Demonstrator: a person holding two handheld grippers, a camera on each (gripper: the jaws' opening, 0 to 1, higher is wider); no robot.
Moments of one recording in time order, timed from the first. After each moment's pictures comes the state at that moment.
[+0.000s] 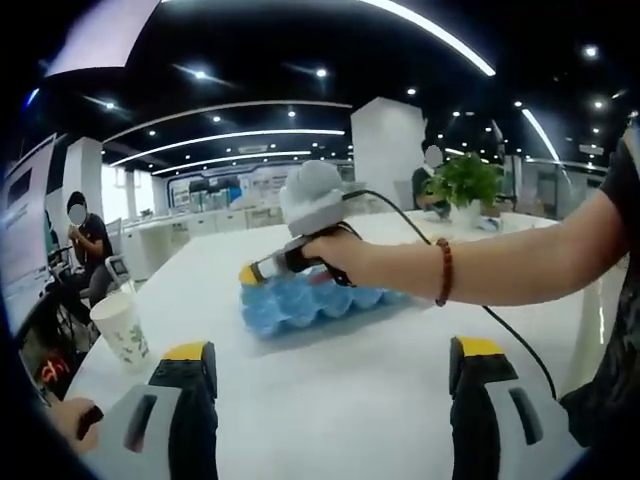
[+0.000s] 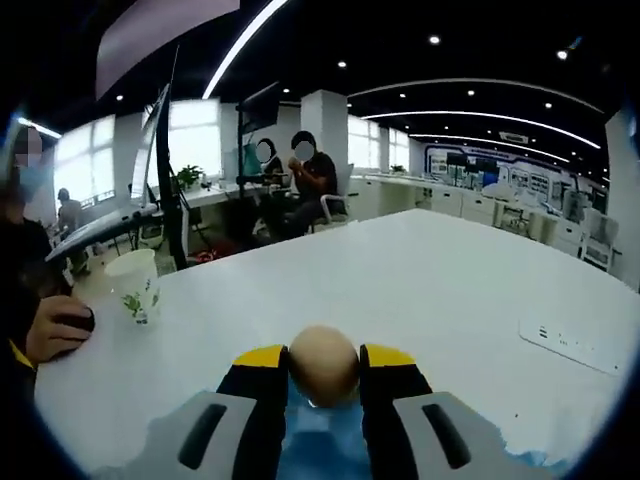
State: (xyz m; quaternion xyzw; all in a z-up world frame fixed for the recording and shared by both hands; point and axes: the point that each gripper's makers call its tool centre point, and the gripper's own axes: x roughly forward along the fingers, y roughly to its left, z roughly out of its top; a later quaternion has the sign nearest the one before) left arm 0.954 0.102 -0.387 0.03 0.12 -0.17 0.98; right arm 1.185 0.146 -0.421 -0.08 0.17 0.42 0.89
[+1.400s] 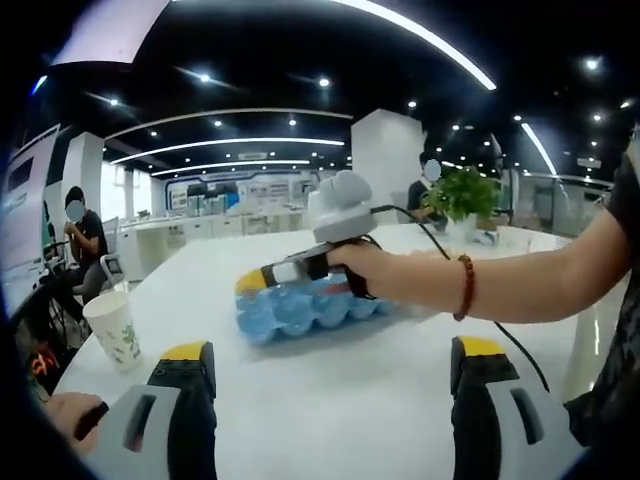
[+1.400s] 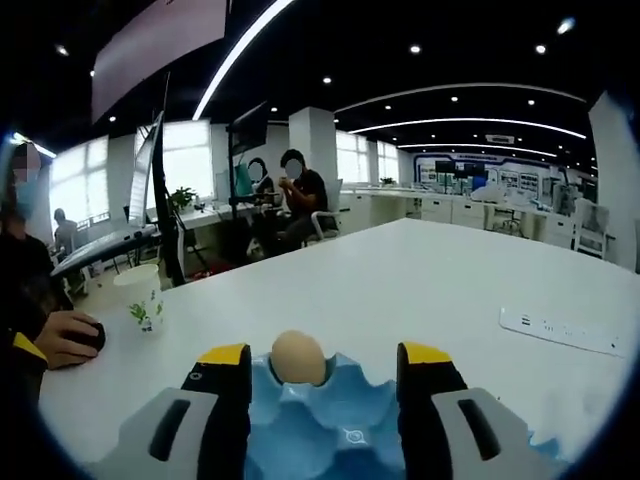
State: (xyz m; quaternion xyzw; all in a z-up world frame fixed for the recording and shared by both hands) left arm 0.955 0.093 -0.383 0.01 0.10 -0.18 0.98; right arm 1.173 0.108 -0.408 -0.05 0.14 0.40 0.90
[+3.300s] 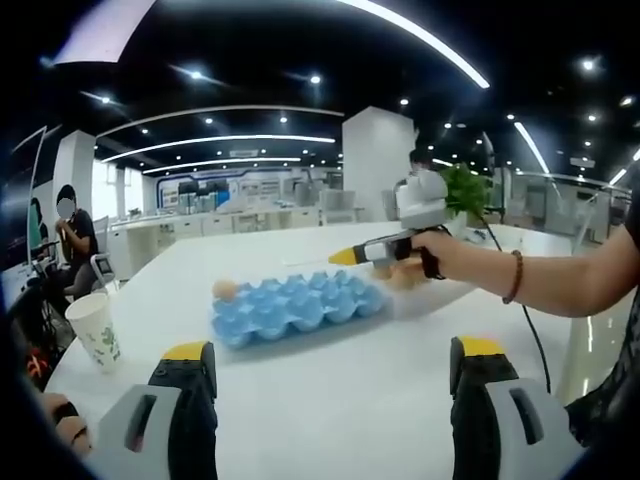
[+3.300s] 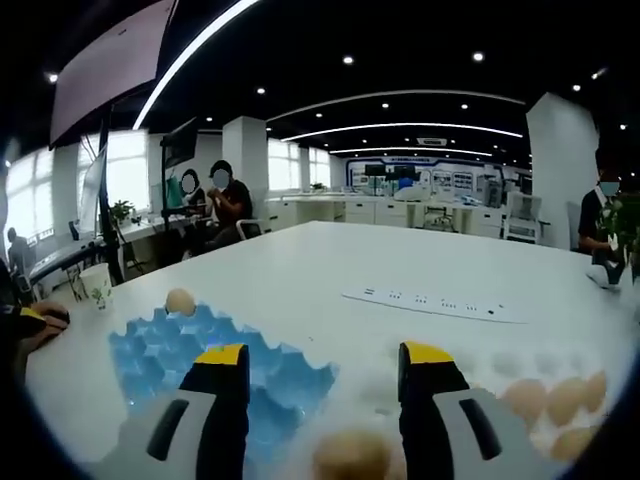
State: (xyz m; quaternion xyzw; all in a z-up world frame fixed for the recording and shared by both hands) left arm 0.958 0.067 -0.385 0.01 0.11 -0.20 0.97; right arm 1.189 -0.084 -0.399 -0.03 0.13 0.25 0.96
